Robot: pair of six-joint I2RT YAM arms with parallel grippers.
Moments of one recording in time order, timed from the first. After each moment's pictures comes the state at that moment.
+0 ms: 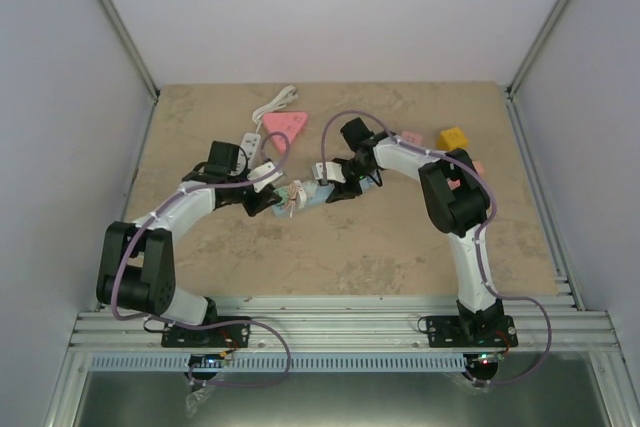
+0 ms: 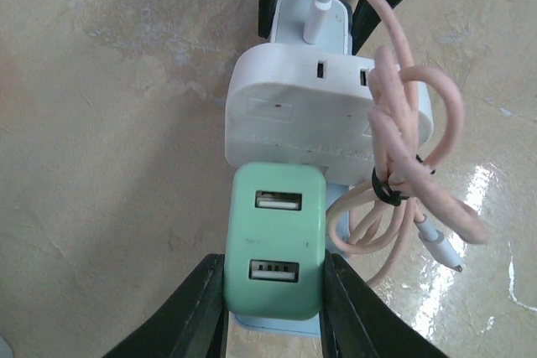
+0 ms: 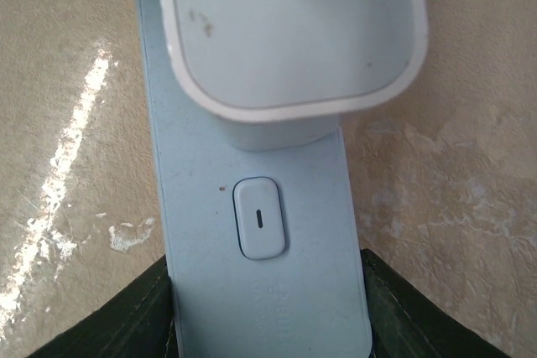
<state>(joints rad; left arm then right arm) -0.19 1.46 0.84 -0.40 0.55 0.69 0.55 2.23 1.61 -0.65 -0.58 -1.22</state>
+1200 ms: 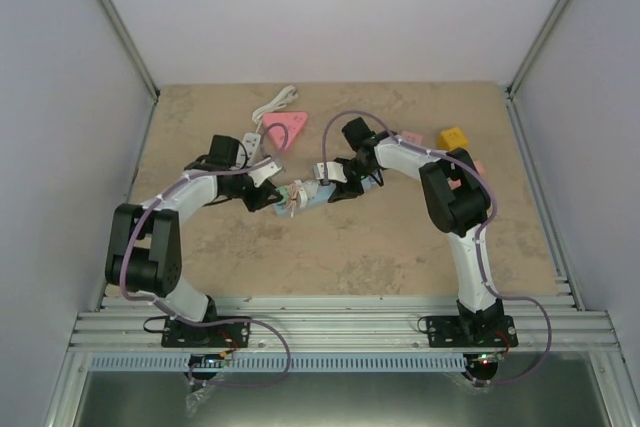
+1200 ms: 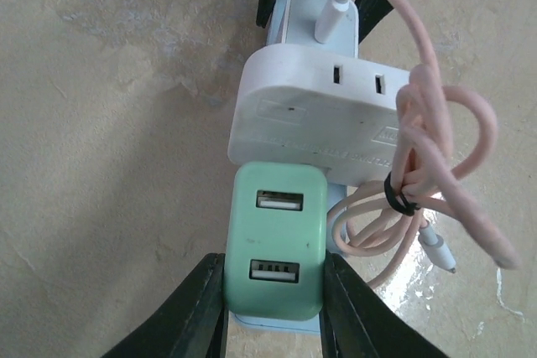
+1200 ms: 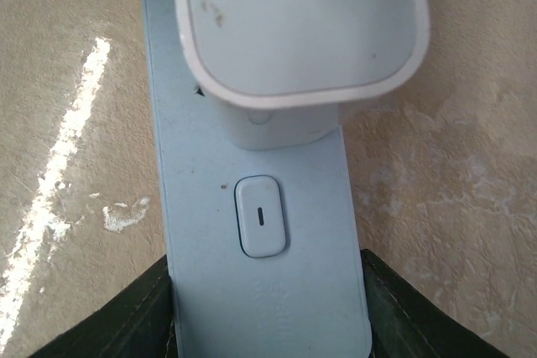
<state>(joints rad) -0.16 1.56 0.90 -0.44 0.63 0.69 0.55 2.23 1.61 -0.66 -0.56 -1.22</state>
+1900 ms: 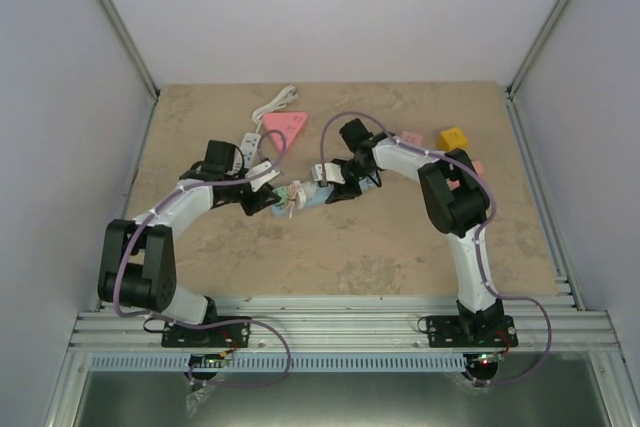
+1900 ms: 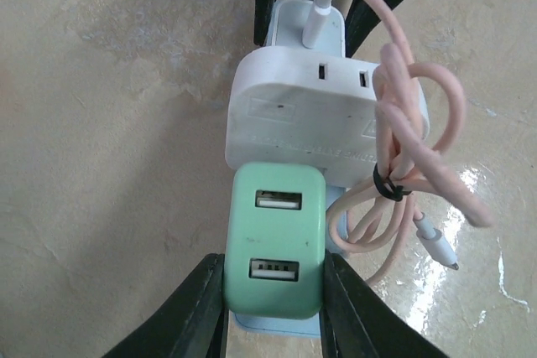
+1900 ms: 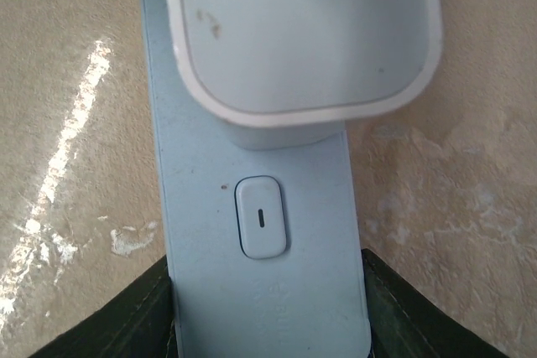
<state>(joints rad) -0.16 1.49 0.85 -0.42 0.61 0.72 0.56 2.23 1.61 -0.65 -0.57 -1.22</state>
